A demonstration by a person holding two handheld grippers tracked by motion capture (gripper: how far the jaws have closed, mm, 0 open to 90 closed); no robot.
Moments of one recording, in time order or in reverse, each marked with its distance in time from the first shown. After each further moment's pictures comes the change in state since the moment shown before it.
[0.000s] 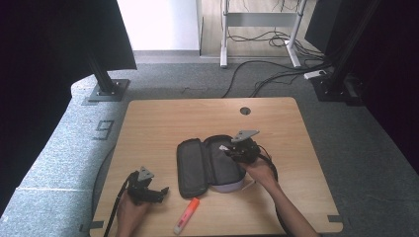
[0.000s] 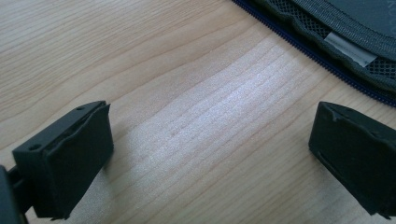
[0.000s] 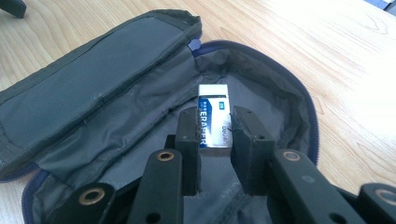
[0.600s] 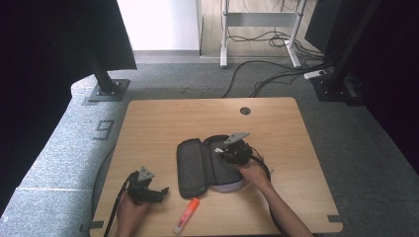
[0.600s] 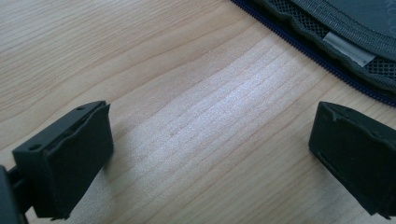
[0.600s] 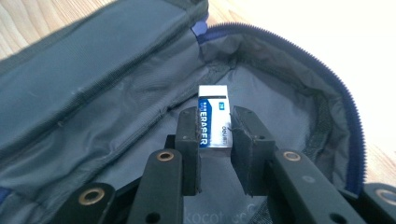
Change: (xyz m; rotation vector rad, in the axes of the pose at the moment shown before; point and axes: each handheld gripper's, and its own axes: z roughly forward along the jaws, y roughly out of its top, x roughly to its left) left arm 0.000 0.000 0.000 0.001 -0.002 0.004; right arm 0.005 -0.004 0.032 0.043 -0.004 -0.017
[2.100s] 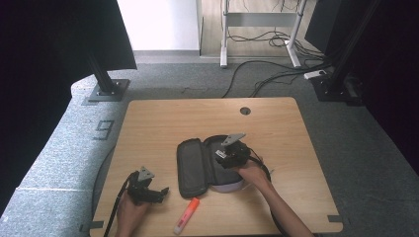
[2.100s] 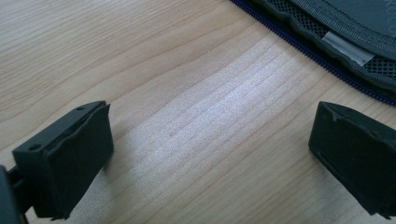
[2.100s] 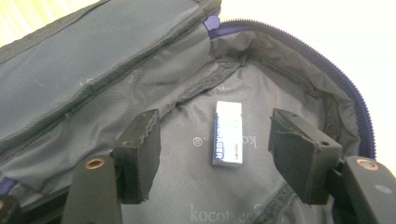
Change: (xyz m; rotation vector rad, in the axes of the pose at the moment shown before) left arm 0.000 0.000 0.000 0.000 -0.002 0.003; right arm 0.006 0.004 0.001 0.034 0.004 -0.050
